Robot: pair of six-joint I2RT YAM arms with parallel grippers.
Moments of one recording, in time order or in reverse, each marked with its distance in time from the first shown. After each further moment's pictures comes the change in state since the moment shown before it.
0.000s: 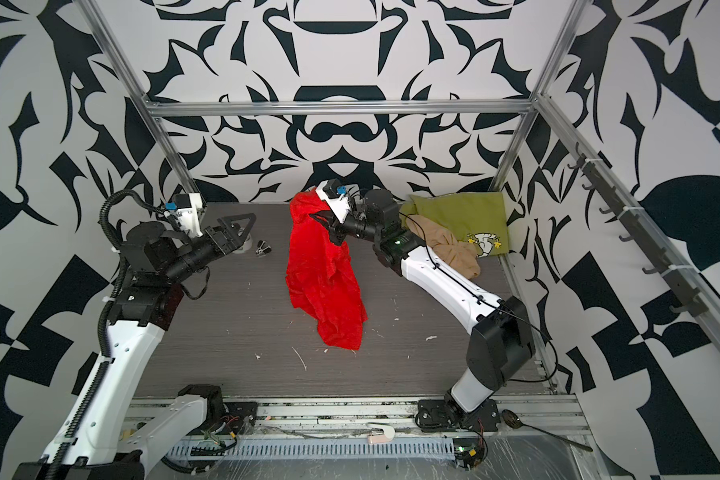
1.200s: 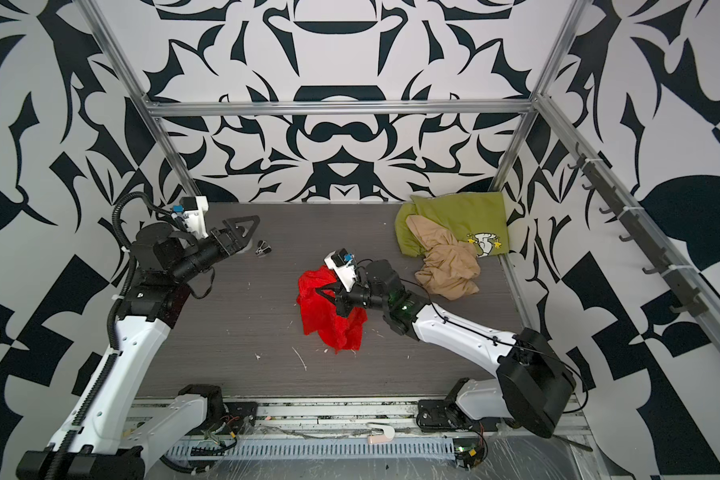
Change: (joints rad) left arm 0.000 0.026 -0.052 0.060 0.015 -0.027; right arm 0.175 -0.276 -0.631 0.149 0.078 0.347
